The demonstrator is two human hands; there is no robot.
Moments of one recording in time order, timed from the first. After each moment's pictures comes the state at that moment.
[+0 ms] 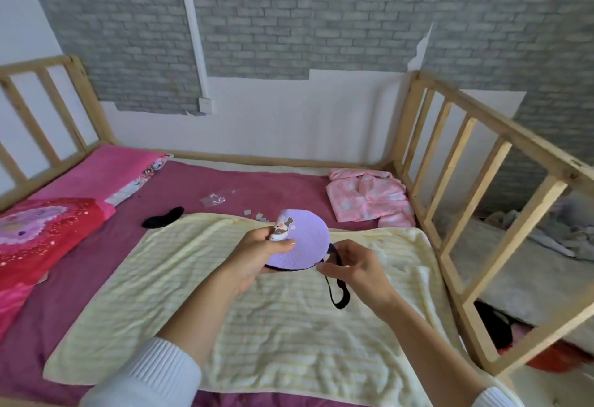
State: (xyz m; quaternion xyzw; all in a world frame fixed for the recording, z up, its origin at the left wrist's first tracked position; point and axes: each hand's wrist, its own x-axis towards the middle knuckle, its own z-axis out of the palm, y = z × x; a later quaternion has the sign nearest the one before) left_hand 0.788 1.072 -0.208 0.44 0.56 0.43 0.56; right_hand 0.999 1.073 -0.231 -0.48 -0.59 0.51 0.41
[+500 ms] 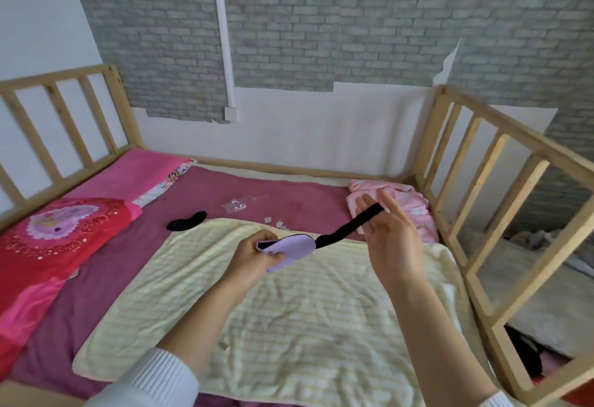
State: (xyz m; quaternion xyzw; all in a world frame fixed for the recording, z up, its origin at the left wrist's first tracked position) left_hand 0.723 1.062 -0.220 0.49 0.60 0.47 0.42; right_hand 0.951 1.092 -0.168 -0.27 -0.30 0.63 0.67
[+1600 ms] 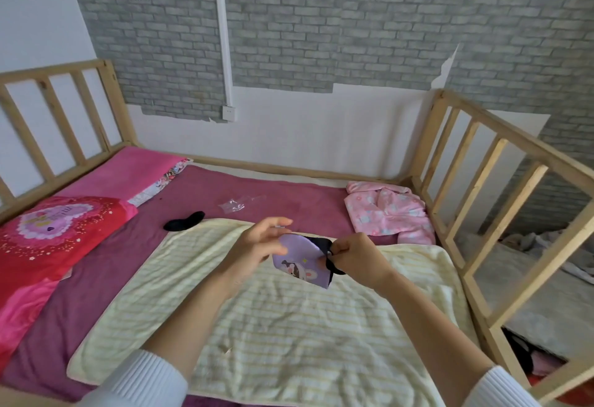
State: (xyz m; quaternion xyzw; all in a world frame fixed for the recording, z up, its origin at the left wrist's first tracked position) left_hand 0.703 1.053 -0.188 0.52 0.50 0.47 0.50; right_hand 0.914 1.100 -0.197 -0.52 -0.71 0.38 0.28
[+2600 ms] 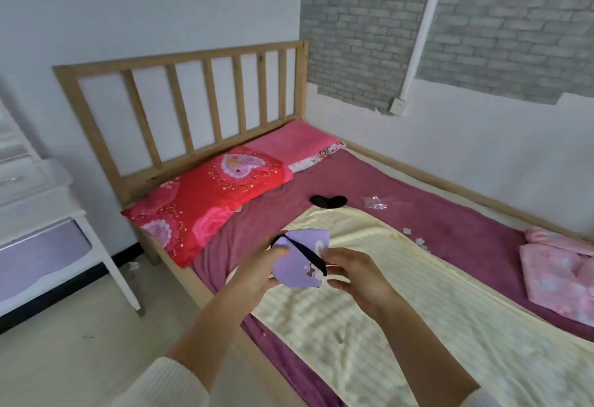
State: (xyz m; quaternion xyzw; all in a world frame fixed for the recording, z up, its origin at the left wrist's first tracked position) left_hand 0.492 0.929 -0.254 0.16 0.64 0.62 0.43; right_hand 0.649 1.048 -0.238 -0.31 -0.63 0.70 0.11
